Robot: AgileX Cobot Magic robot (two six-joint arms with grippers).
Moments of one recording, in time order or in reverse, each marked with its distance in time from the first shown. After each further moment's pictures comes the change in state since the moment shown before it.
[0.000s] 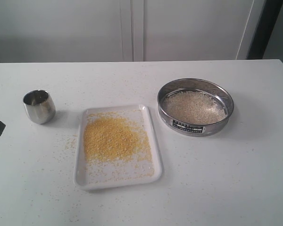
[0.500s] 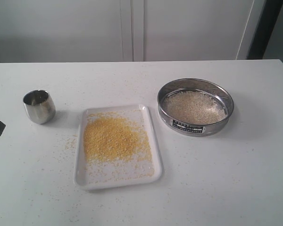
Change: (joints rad) left arm 0.000 0.000 0.000 0.000 0.000 0.000; right arm 0.000 -0.055 0.142 -0.034 -0.090 0.048
